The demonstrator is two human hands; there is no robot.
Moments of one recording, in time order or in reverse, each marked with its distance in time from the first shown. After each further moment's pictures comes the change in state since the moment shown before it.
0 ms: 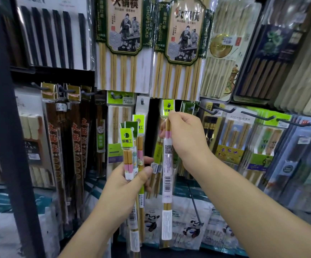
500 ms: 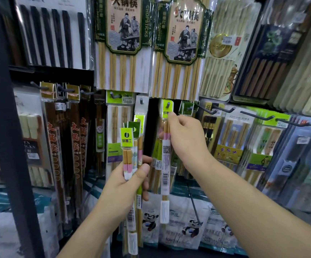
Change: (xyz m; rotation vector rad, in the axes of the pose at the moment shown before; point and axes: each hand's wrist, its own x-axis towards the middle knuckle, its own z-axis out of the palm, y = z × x) left_hand 0.001 -0.002 0.000 -0.065 -0.043 -0.030; right_hand 0.003 0.012 -0.004 -0.168 0.016 0.007
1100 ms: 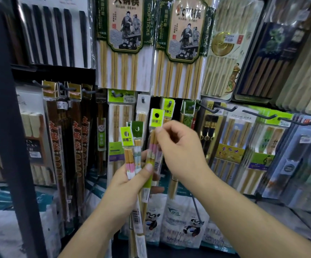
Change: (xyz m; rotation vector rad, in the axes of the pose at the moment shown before) left_hand 0.001 -0.004 0.005 -0.114 0.015 -0.070; right_hand -0.039 -0.003 0.004 0.117 -0.141 -0.202
